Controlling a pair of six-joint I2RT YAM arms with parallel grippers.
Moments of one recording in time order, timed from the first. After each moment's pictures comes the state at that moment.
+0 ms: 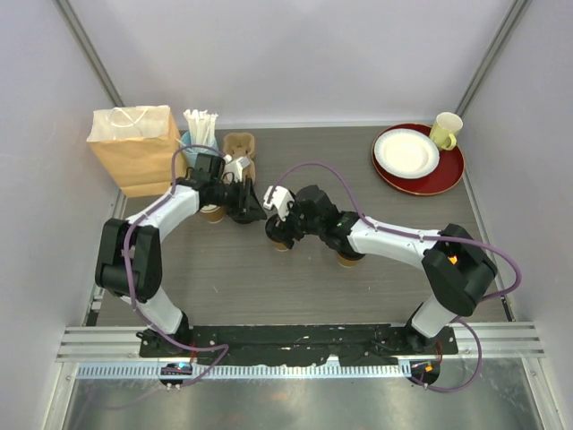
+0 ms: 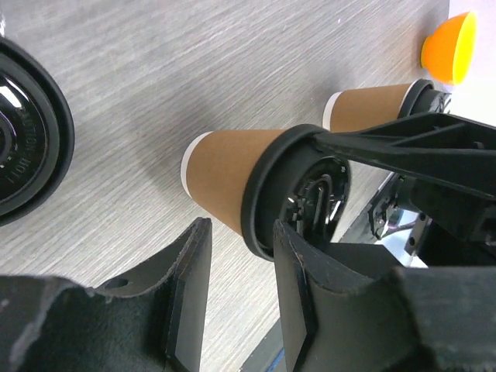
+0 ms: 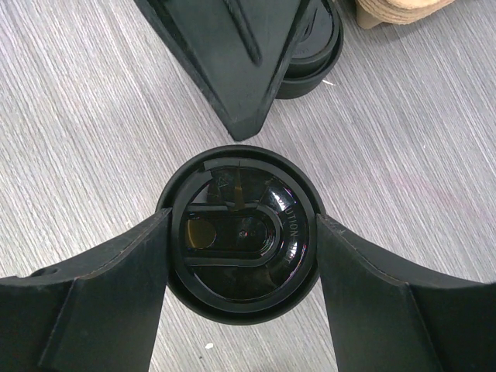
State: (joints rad) left arm -0.25 1.67 1.10 -0.39 0.74 -0.31; right arm 0.83 1.61 0.98 0.06 -0.13 -0.31
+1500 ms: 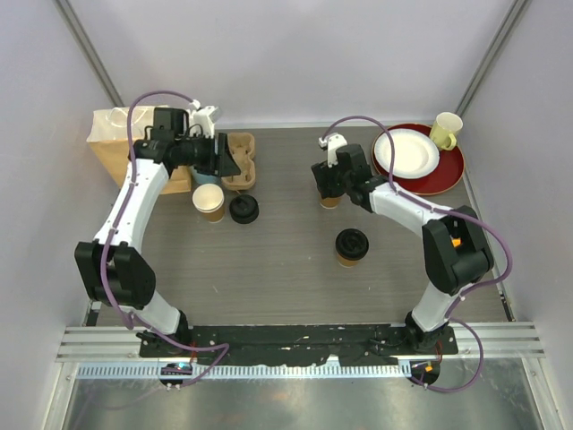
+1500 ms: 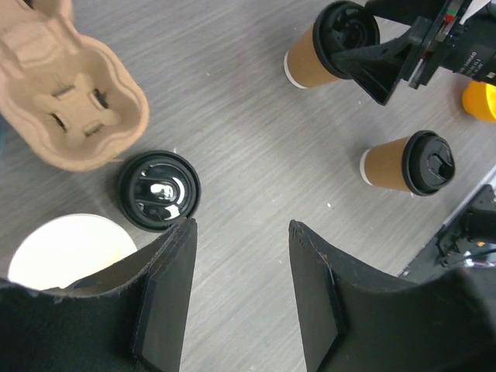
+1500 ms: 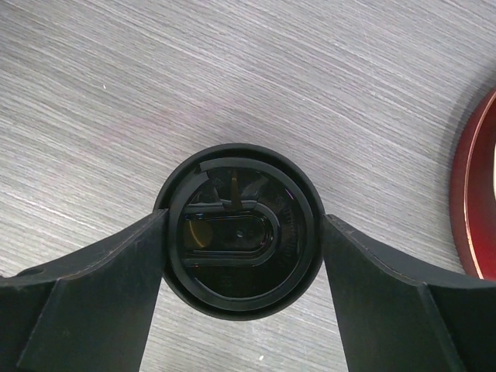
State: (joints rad) left arm -0.11 1.59 1.55 -0.74 0.64 0.00; right arm 0.45 1.72 1.16 -0.06 0.10 -0.08
